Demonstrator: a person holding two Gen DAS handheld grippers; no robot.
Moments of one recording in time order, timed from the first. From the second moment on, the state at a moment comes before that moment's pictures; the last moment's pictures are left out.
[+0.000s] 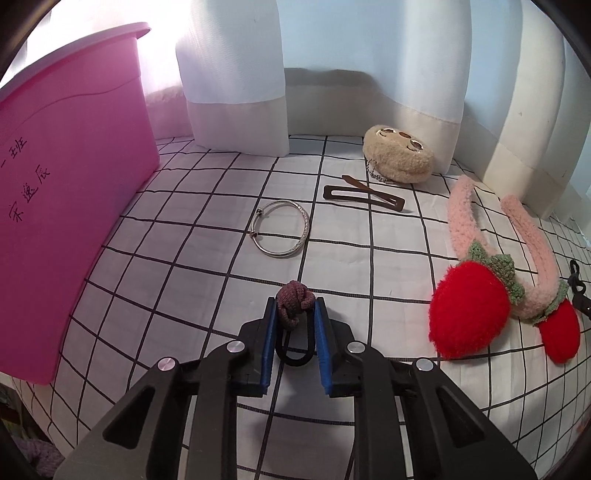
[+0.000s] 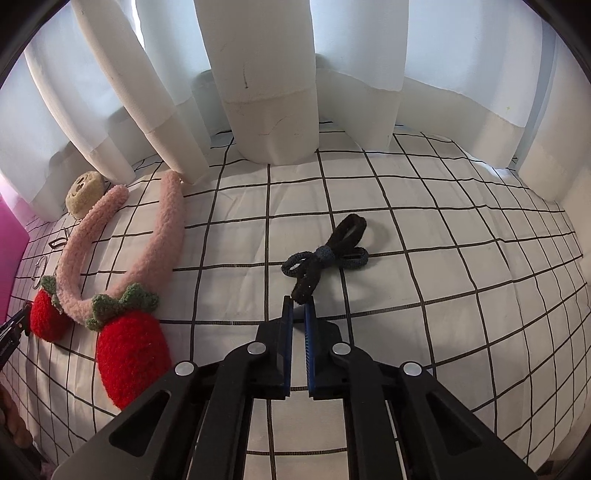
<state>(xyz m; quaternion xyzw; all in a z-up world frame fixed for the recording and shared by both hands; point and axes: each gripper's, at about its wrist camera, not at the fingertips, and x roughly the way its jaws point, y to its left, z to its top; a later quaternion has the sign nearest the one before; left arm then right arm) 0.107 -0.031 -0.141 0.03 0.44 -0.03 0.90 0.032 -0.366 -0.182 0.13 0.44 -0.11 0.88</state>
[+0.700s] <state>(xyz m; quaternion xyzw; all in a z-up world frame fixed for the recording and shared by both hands) 0.076 -0.036 -0.103 -0.01 0.42 -0.03 0.90 -0.005 -0.376 -0.137 0.15 0.39 -0.05 0.91</state>
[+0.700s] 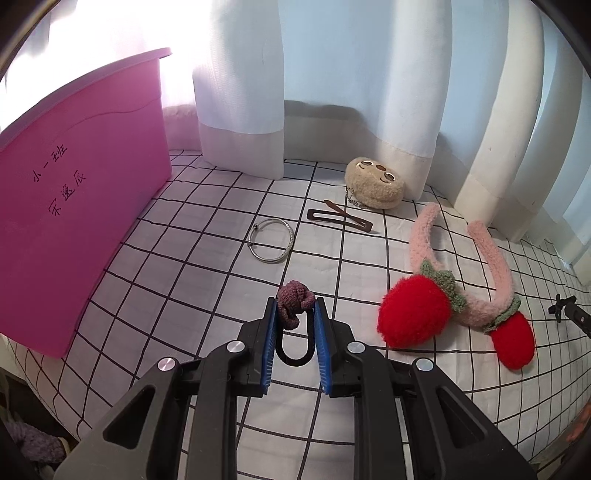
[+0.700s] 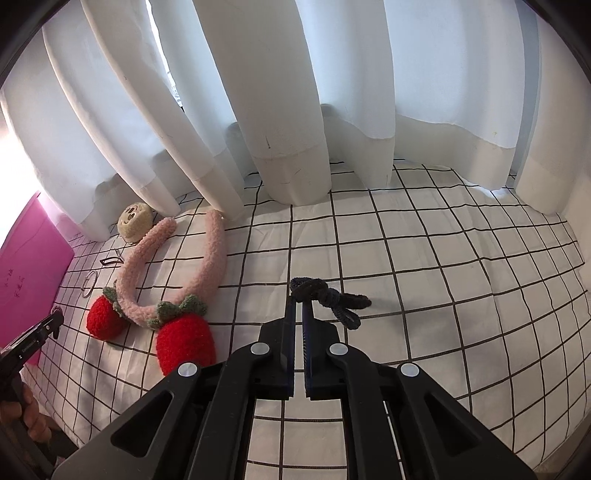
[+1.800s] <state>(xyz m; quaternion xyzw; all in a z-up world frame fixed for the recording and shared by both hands) 0.013 0.050 0.053 -0.05 0.30 0.07 0.95 0.031 -0.225 0.036 0.05 0.26 0.20 0.95</state>
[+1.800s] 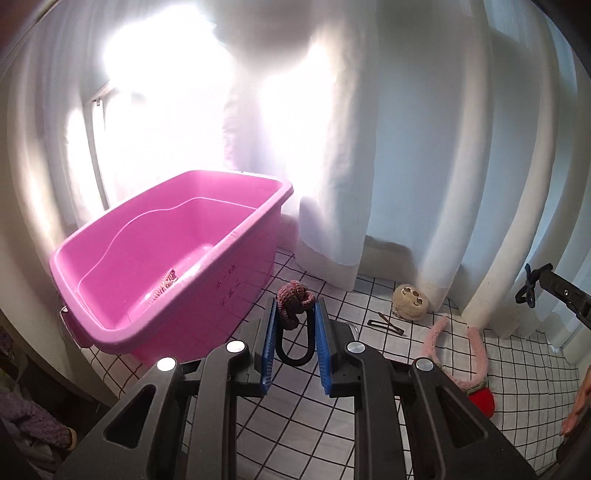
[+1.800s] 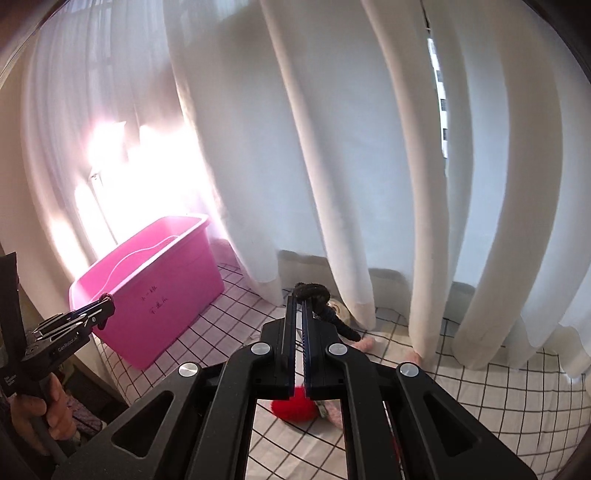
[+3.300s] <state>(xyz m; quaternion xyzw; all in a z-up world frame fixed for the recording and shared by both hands) 0.128 0.311 0.040 -0.10 0.40 0.09 0.91 0.185 0.135 0.048 0.01 0.38 0.34 0.86</state>
